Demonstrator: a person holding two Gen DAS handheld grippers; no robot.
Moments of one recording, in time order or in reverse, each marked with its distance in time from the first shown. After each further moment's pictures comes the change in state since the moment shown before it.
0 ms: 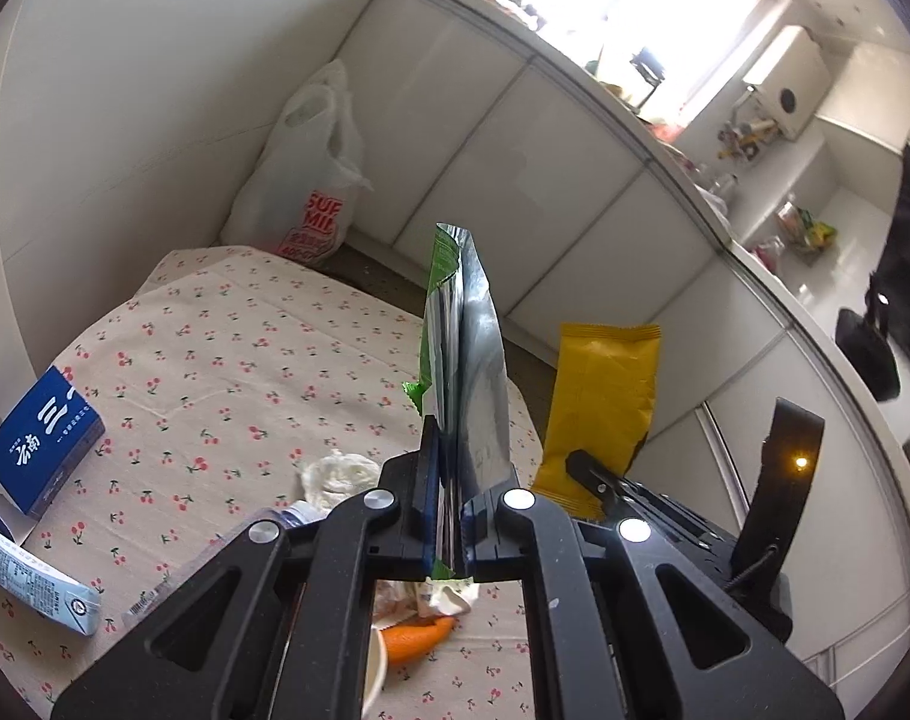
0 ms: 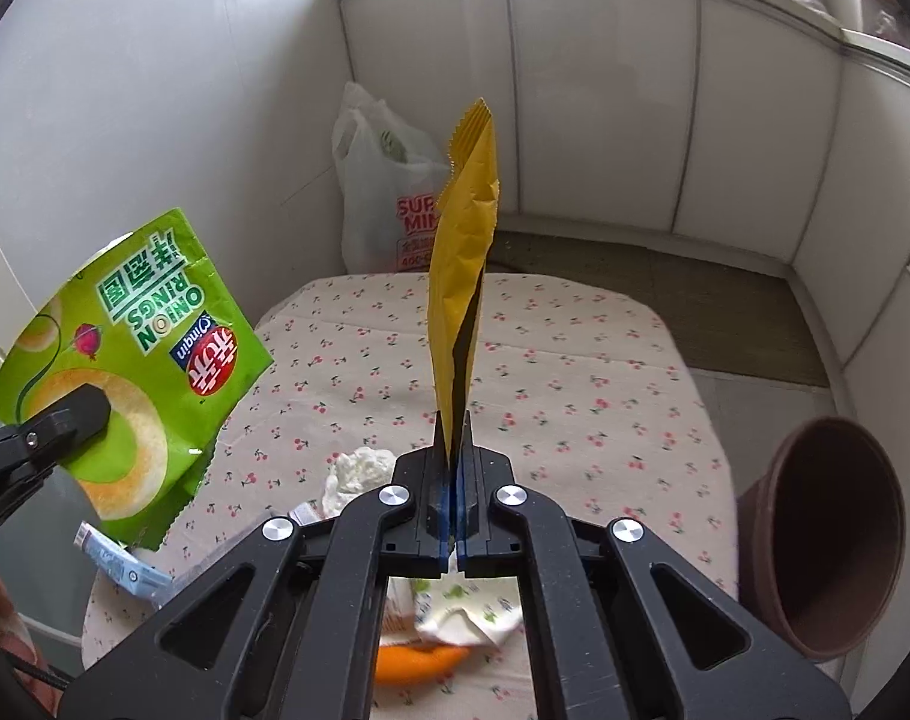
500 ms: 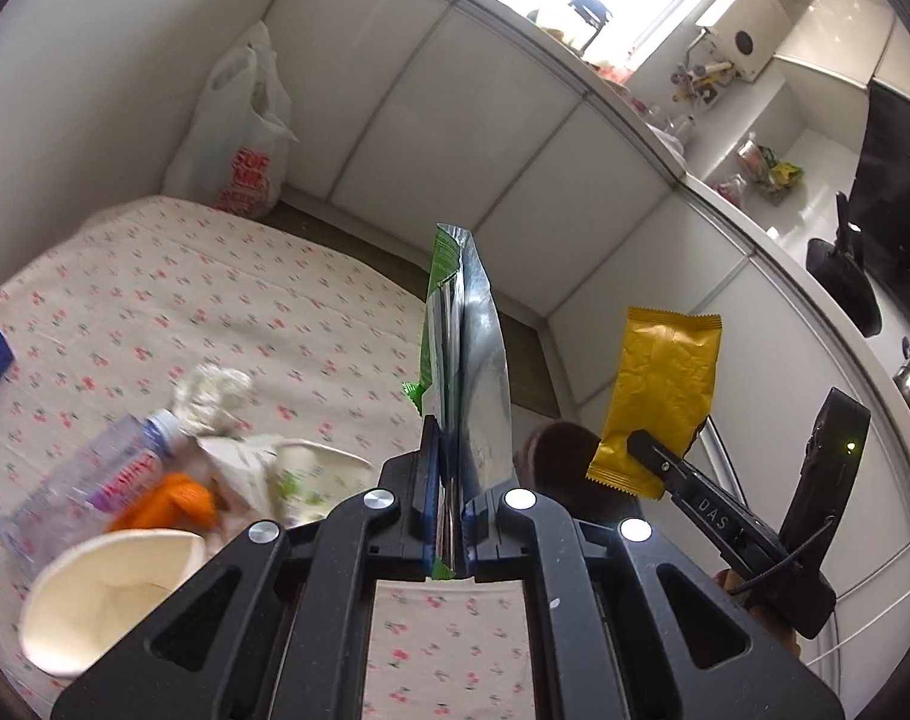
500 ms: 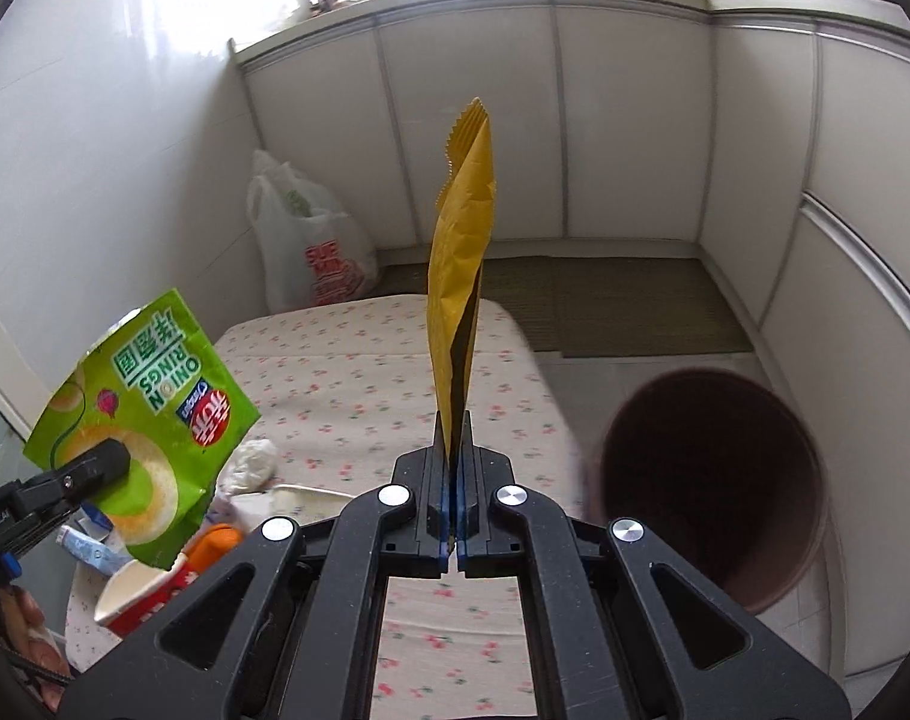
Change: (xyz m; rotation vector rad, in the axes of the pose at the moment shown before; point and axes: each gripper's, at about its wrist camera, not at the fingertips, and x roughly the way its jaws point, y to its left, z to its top) left arm 0.036 -0.085 -0.067 0.052 0.083 -0.073; right arm -0.079 -0.126 -0.047 0.142 -0.100 -0.106
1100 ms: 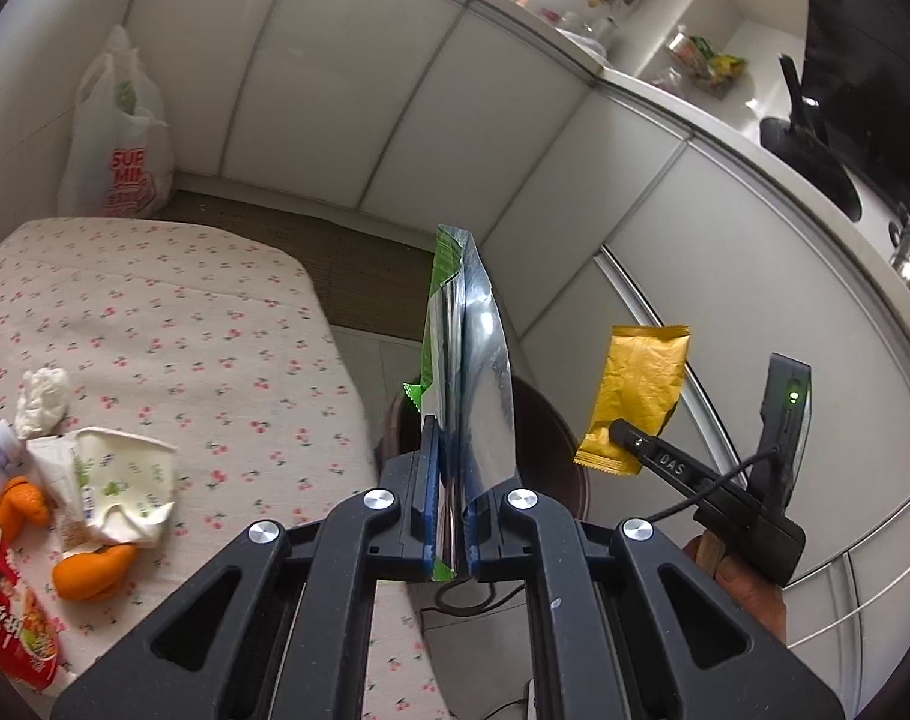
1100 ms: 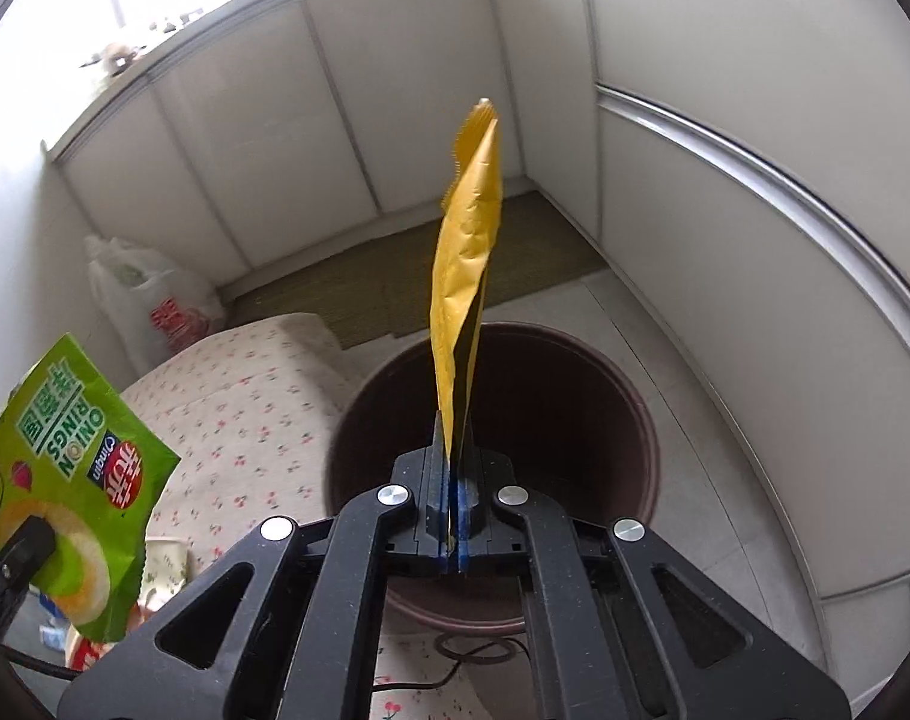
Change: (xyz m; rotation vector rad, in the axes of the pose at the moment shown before) left arm 0.089 -0.150 -0.032 0.185 0.120 -0.051; right arm 0.007 -0.176 -0.008 0.328 0.076 -0.210
